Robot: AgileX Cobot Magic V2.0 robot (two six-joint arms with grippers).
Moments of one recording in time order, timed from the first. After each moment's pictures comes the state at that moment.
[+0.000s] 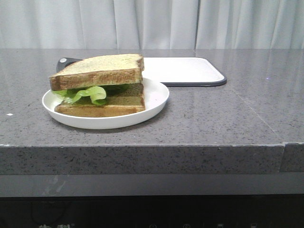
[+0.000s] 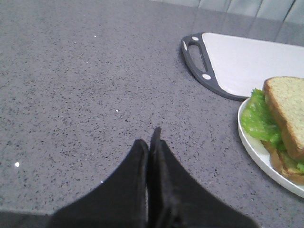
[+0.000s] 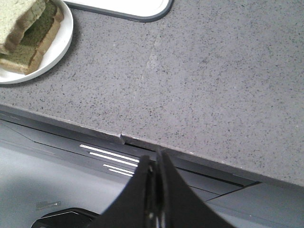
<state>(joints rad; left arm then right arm) -0.07 0.32 -0.34 -0.05 0.42 -0.14 0.26 0.62 -0.92 0.07 1.08 0.04</state>
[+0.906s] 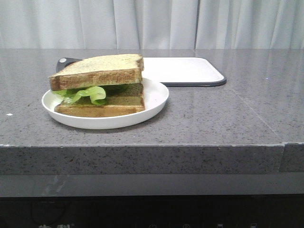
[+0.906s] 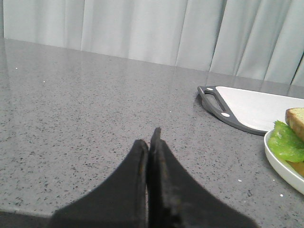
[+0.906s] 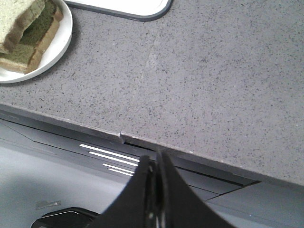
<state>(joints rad) -0.01 0.00 0.01 -0.02 0.10 -0.14 0.26 0.62 -0.92 0.07 1.08 0.04</state>
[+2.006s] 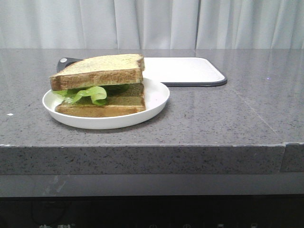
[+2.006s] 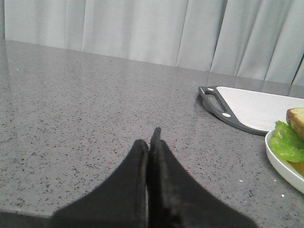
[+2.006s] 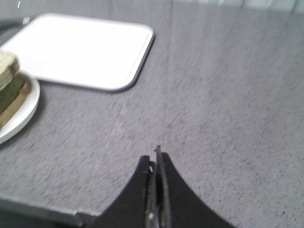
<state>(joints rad) -0.01 0.00 0.01 -0.01 0.10 -0.14 0.15 0.36 -0.48 0.01 0.49 0.04</state>
